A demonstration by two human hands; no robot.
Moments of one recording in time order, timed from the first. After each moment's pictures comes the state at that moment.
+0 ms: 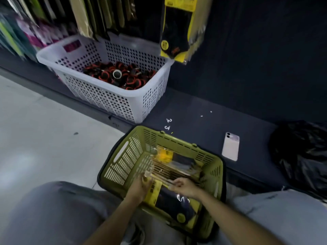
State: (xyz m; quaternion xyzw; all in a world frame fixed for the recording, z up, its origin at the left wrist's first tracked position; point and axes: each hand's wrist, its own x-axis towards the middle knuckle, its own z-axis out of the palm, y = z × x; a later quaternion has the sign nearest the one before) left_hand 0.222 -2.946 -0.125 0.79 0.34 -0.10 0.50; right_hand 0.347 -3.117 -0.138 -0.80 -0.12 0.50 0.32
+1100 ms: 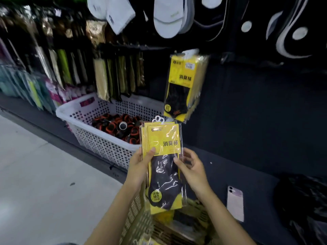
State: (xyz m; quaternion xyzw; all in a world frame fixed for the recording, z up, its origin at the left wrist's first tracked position) left_hand 0.334 -2.889 0.085 0.60 0.19 0.24 0.74; right_hand 0.420 -3.035 0.074 -0.69 -0.20 0.14 0.68
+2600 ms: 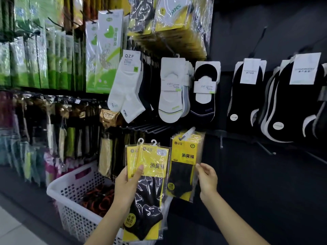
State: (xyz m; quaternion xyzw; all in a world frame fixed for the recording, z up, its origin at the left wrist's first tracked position) left_hand 0.395 -2.790 0.223 0.64 0.14 0.40 0.65; right_hand 0.556 -2.948 0.221 -0.60 -0.01 -0.01 0.80
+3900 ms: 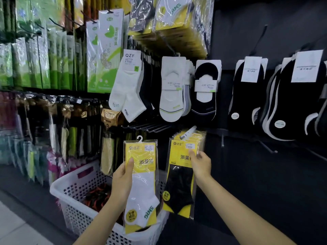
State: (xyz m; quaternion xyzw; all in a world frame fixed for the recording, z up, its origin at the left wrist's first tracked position) left_hand 0.397 -2.777 0.231 0.65 0.15 0.42 0.61; right_hand 0.566 -2.925 0.249 -0.69 -0.10 -0.06 0.71
